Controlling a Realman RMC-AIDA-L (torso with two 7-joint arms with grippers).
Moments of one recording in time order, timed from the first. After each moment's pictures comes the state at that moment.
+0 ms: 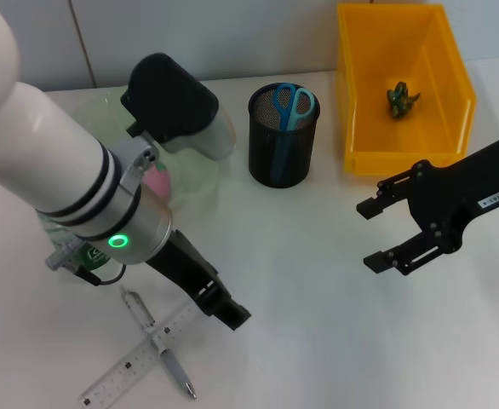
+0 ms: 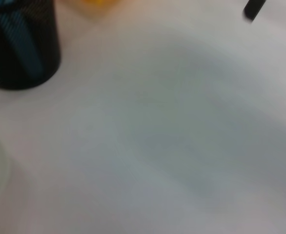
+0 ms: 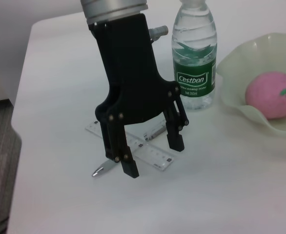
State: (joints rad) left arm -0.71 -2.08 1.70 1.28 2.39 1.49 -2.64; right arm 0.66 1.95 -0.93 -0.96 -2.23 -1.78 1.59
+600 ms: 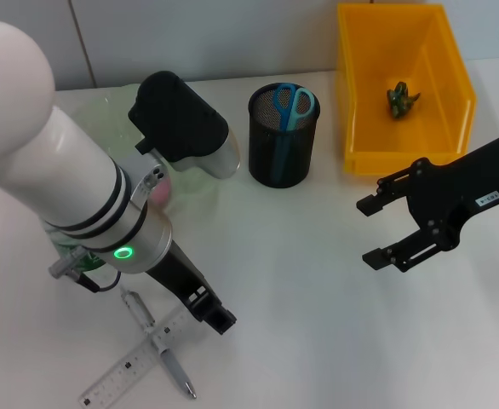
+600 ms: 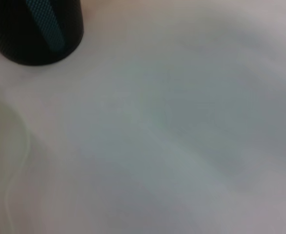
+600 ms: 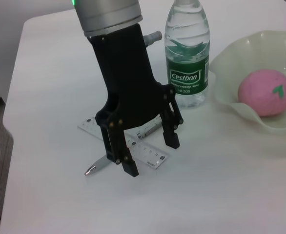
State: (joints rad) left arm -0.71 -2.08 1.78 1.26 2.46 1.44 -2.70; right arm 0.66 1.95 -0.93 -0.96 -2.24 -1.76 1.60
